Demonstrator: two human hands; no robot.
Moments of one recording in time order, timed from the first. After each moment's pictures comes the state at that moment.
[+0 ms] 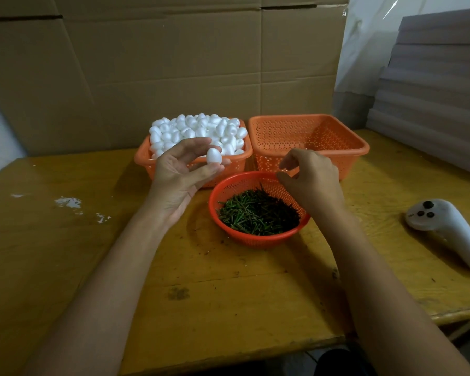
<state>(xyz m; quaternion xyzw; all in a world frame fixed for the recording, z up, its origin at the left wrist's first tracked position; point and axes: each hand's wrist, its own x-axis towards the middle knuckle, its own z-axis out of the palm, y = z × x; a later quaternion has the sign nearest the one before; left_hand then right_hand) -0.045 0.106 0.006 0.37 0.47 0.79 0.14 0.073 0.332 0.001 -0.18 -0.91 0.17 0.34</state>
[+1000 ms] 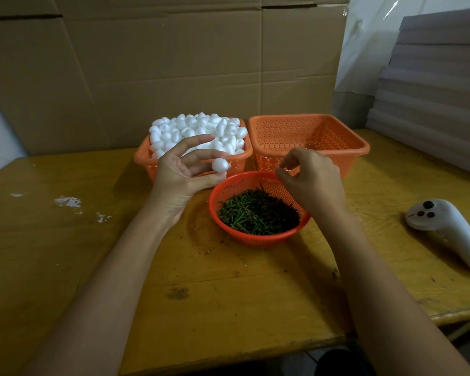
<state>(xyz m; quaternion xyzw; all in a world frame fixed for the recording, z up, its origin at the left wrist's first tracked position) -0.046 0.105 0.002 0.38 0.55 0.74 0.09 0.076 0.326 0.006 -0.18 -0.91 0.18 0.34</state>
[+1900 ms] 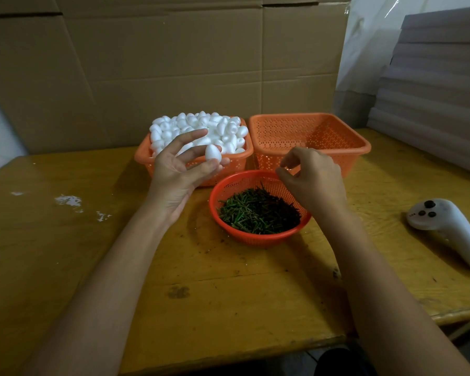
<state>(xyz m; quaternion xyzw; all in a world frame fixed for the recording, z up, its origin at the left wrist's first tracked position) -0.045 0.106 0.005 0.35 0.49 0.79 0.11 0.076 0.328 0.005 -0.18 -0.91 0.18 0.33</state>
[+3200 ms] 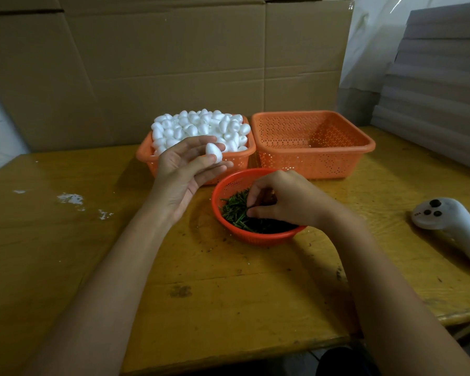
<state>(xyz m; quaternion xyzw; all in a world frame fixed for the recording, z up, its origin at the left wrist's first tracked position) -0.044 0.105 0.007 0.35 0.49 0.79 0.14 0.075 0.309 0.009 0.07 -0.97 0.22 0.11</state>
